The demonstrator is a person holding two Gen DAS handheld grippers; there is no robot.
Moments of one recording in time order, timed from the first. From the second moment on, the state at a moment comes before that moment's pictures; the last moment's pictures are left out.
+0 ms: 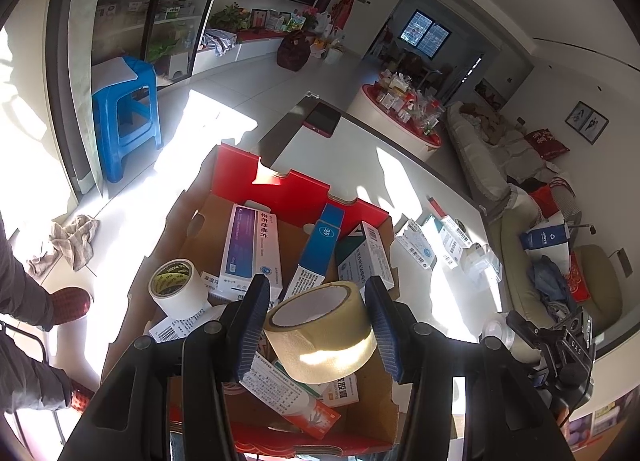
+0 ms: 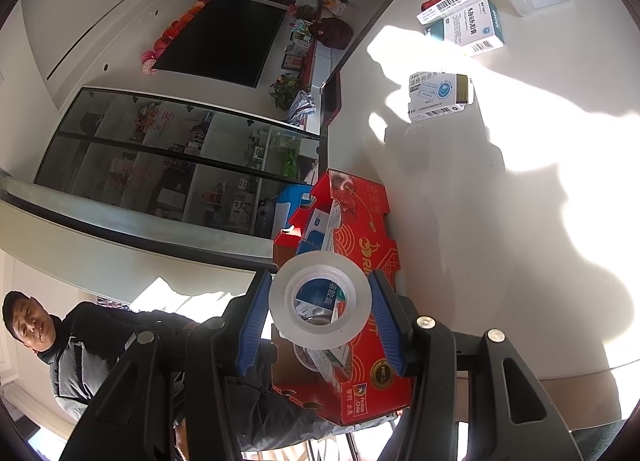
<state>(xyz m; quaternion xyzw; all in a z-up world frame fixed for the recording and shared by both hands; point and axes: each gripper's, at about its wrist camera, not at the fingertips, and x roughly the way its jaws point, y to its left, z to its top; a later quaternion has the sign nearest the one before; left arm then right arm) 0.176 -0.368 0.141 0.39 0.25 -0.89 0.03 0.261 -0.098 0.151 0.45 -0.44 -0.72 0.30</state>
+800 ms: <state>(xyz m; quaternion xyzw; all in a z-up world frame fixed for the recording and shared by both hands) 0.182 -0.375 0.130 0.39 0.25 -0.88 0.04 0.272 -0.111 0.150 0.46 -0.44 -0.71 0.30</state>
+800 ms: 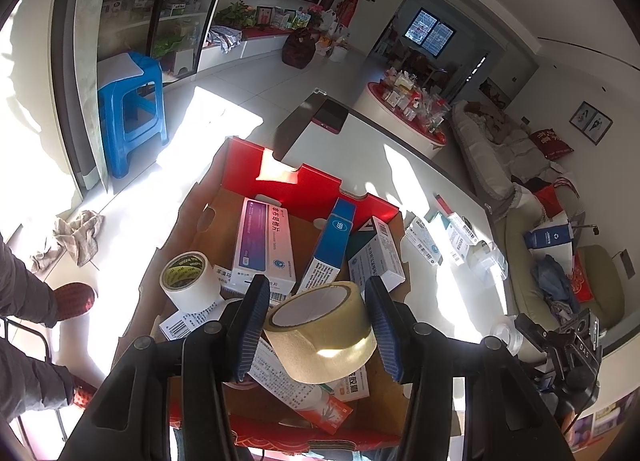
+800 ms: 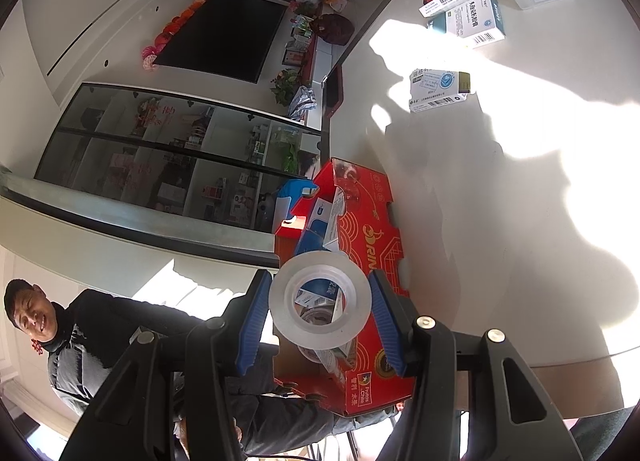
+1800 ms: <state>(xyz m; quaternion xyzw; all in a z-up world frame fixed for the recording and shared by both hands) 0.185 -0.374 0.131 0.39 0.19 -0.90 0.08 0.278 -0.189 0.162 0.50 -0.39 -0.68 0.36</state>
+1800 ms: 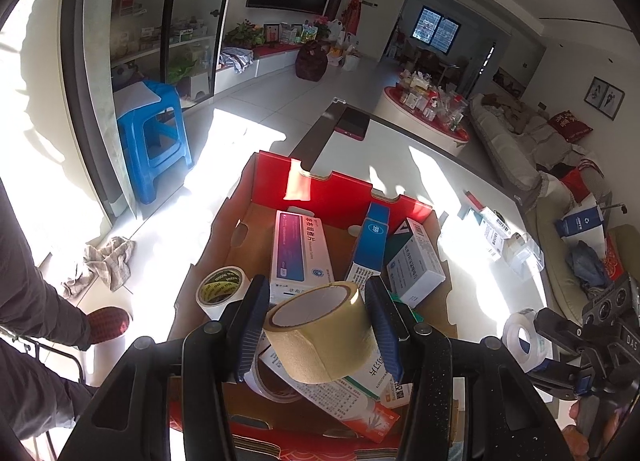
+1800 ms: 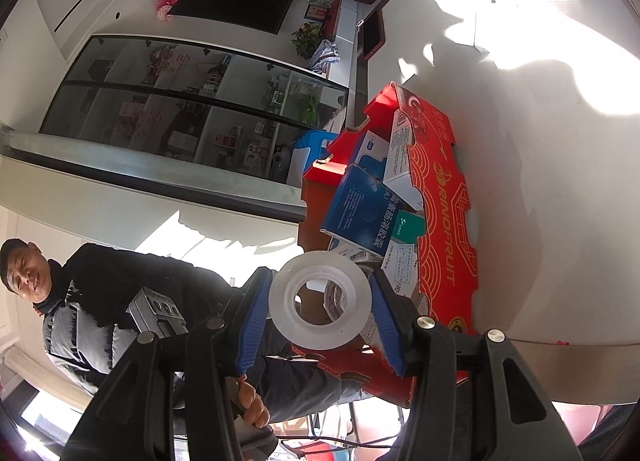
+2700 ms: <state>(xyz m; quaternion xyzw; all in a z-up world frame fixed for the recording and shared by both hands) 0.161 -0.380 0.104 0.41 0.19 -0.89 0.08 0.271 -0.237 0.142 0.54 -0.36 -0.67 0.37</state>
